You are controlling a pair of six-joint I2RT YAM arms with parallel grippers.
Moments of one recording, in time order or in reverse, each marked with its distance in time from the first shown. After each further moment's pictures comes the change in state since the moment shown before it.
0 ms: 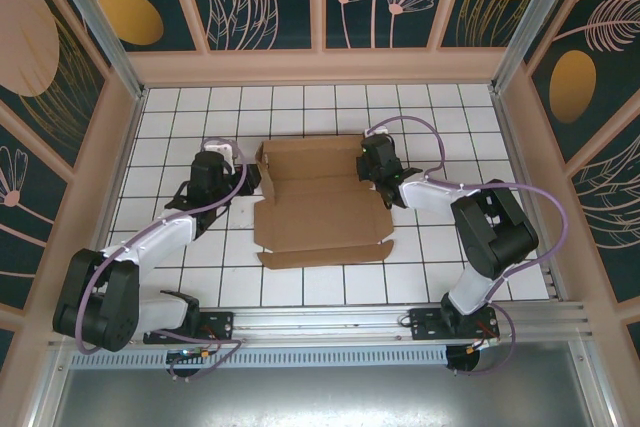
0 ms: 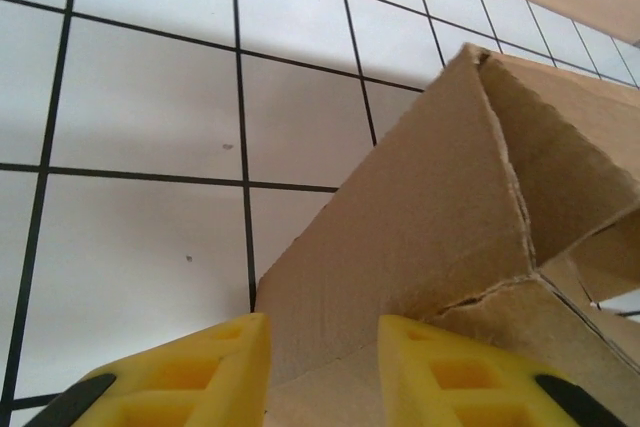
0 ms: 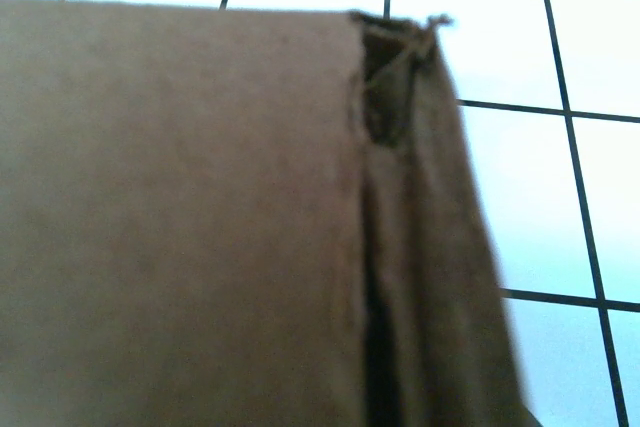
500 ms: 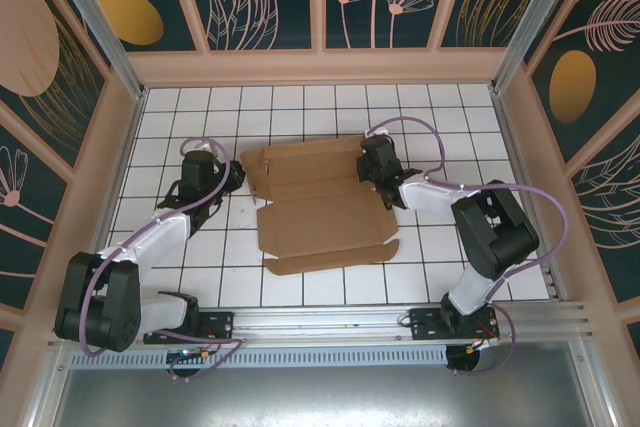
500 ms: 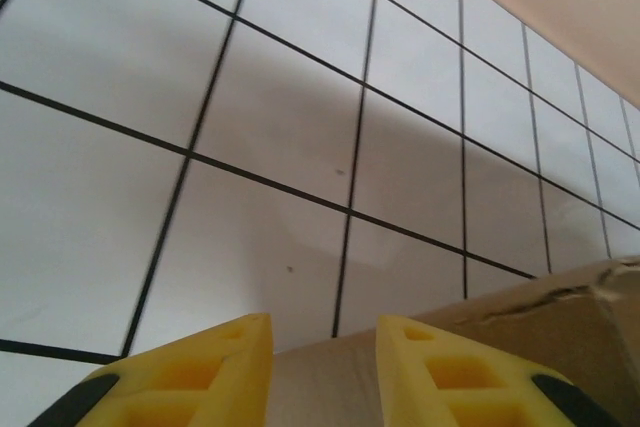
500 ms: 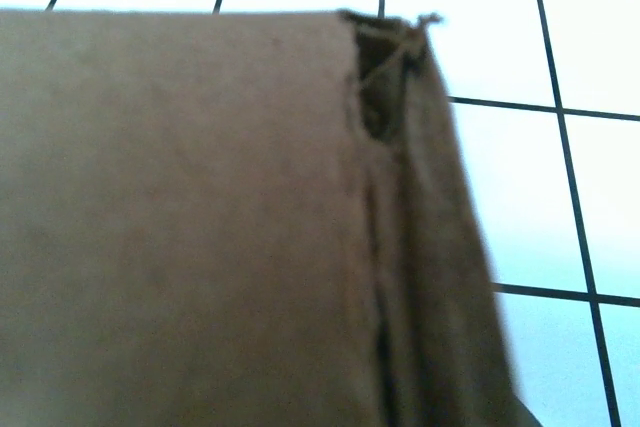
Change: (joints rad) left arm 0.072 -0.008 0.001 -0.054 -0.095 -0.183; right arm 0.004 -0.006 -0.005 -0.001 0.013 -0.001
